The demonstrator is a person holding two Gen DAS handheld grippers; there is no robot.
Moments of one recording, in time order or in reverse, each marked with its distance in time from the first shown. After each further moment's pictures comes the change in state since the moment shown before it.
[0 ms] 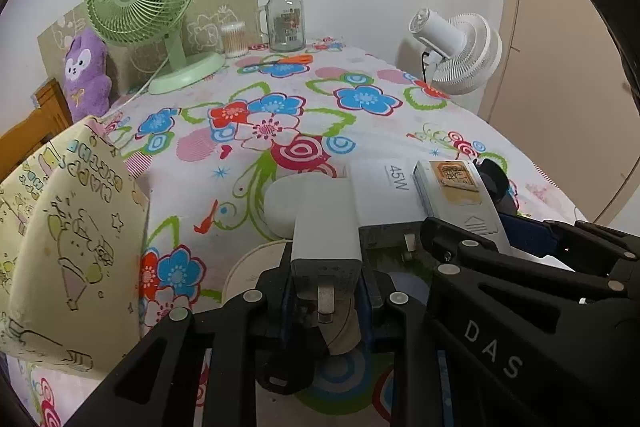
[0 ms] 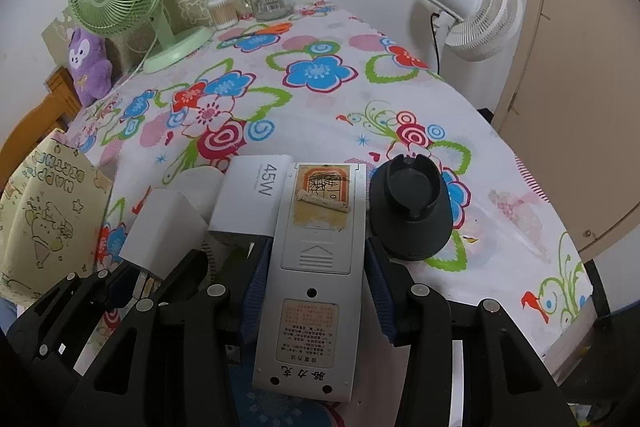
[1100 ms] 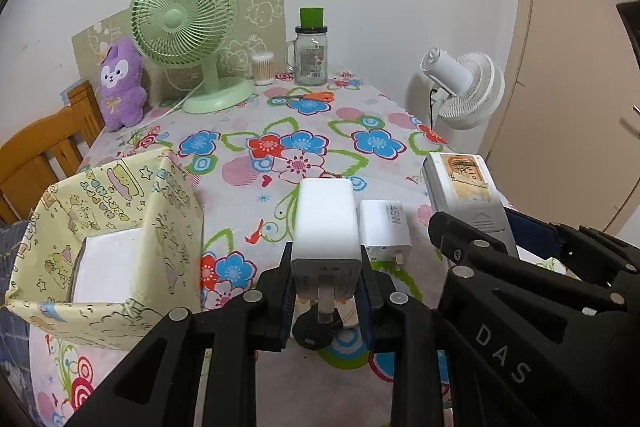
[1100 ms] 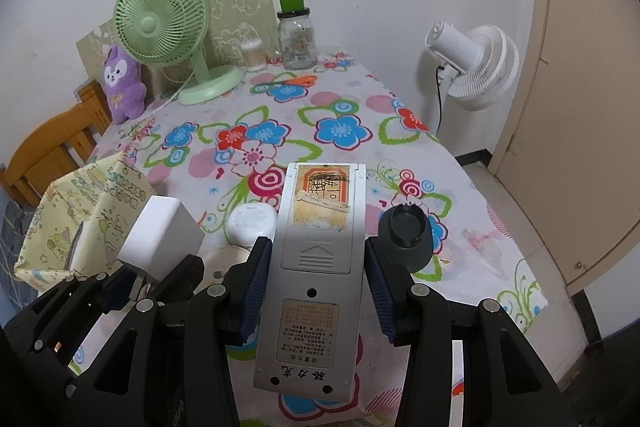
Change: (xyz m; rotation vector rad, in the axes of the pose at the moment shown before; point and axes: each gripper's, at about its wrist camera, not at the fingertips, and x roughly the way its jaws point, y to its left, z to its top) left arm -0.072 0.019 0.013 -0.074 -0.062 0.012; right arm -0.079 0.026 0.004 -0.067 -0.131 0.010
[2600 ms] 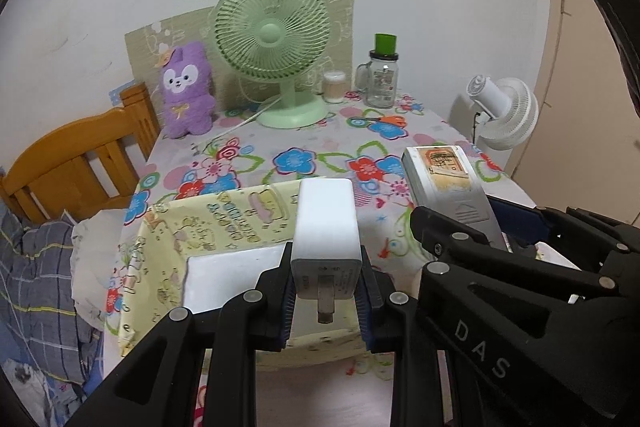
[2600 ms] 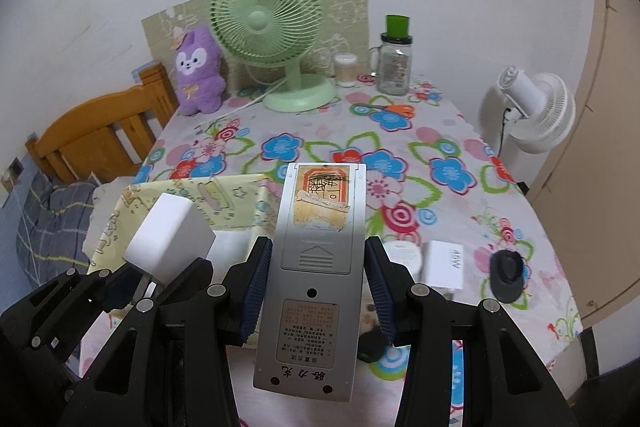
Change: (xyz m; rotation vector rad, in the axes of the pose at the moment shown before) left arm -0.047 0.124 0.020 -0.032 -0.013 0.074; right arm -0.019 0.145 0.036 -0.130 0.003 0.096
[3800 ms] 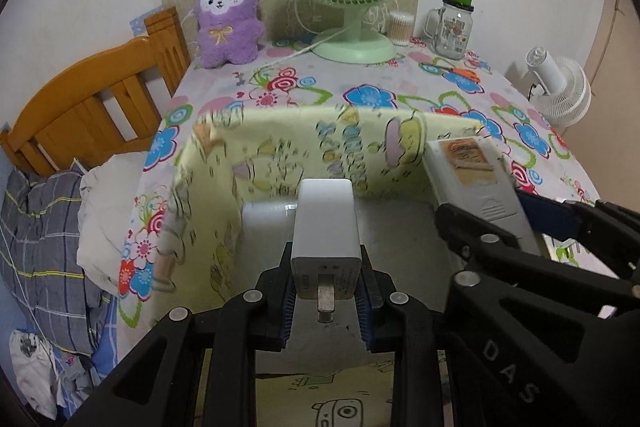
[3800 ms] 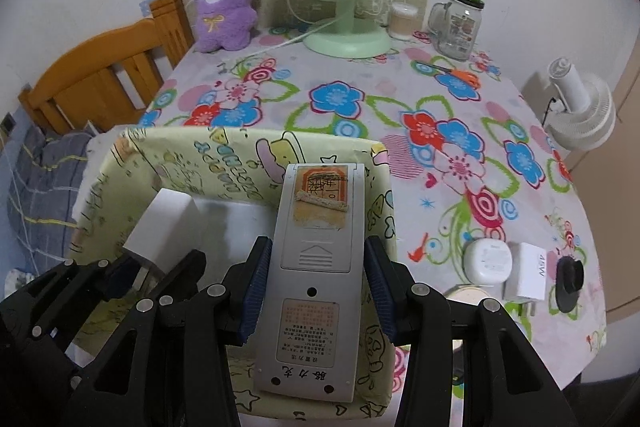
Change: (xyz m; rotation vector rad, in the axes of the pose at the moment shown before) left arm 0.069 0.078 -0.015 -0.077 0.198 0.056; right arm 0.086 0.076 0.006 -0.086 0.184 -0.008
